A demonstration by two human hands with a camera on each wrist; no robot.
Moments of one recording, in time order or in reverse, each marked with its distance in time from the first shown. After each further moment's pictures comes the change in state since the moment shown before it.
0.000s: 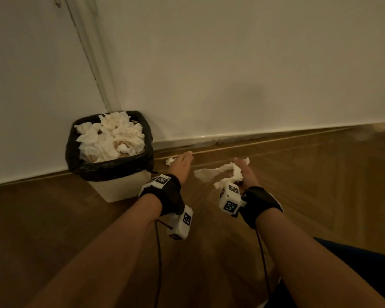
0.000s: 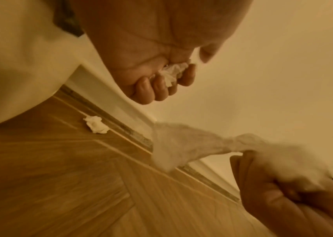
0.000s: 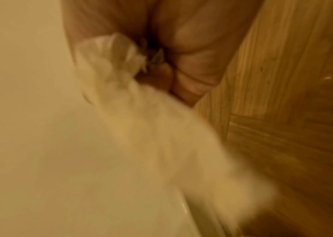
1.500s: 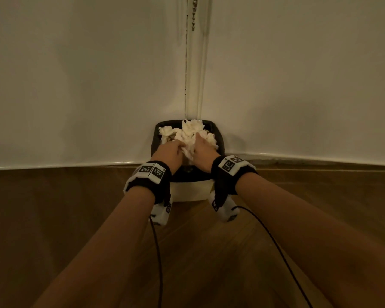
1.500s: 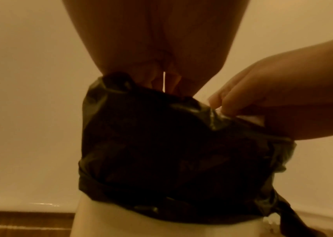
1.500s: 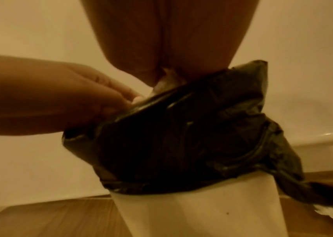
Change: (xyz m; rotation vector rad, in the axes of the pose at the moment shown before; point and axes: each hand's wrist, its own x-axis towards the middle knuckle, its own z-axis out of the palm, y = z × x) left_hand -0.037 -0.010 -0.205 0.670 0.359 0.112; right_hand -0.004 0.085 0.267 -1.842 -0.382 -0.509
